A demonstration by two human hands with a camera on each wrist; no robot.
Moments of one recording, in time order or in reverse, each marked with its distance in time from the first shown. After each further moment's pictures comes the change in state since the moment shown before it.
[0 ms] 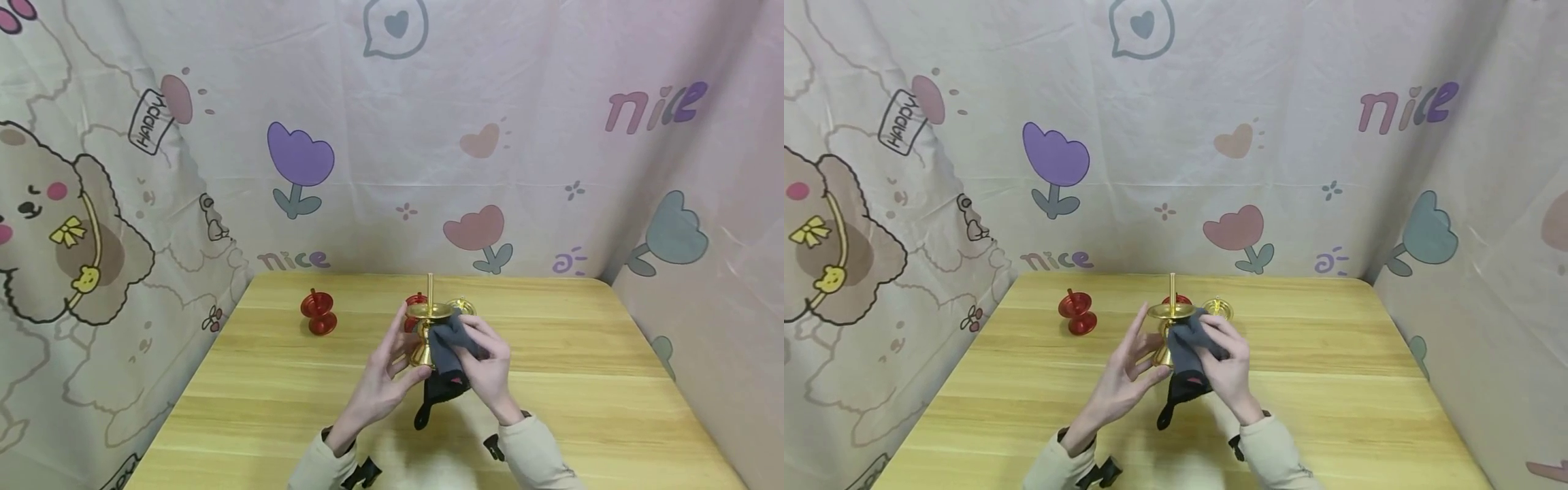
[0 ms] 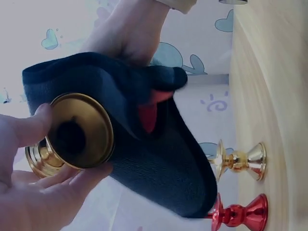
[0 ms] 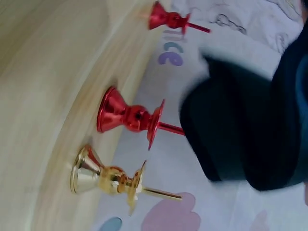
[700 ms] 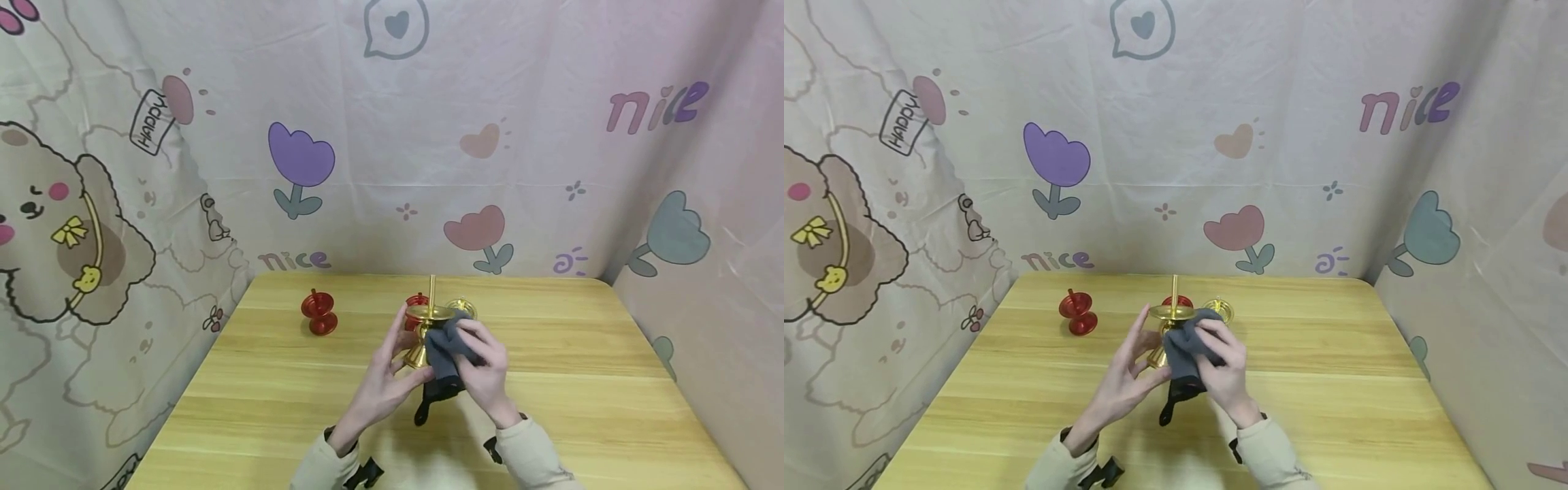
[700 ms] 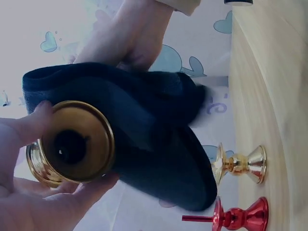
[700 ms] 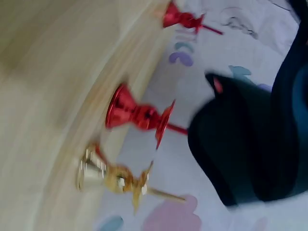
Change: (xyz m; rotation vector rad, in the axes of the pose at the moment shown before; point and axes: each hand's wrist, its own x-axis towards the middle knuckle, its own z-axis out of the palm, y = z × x) left_hand 0.000 -0.002 0.003 0.032 0.056 -0.020; right_hand -0.004 0.004 0.002 -0.075 -0.025 -0.105
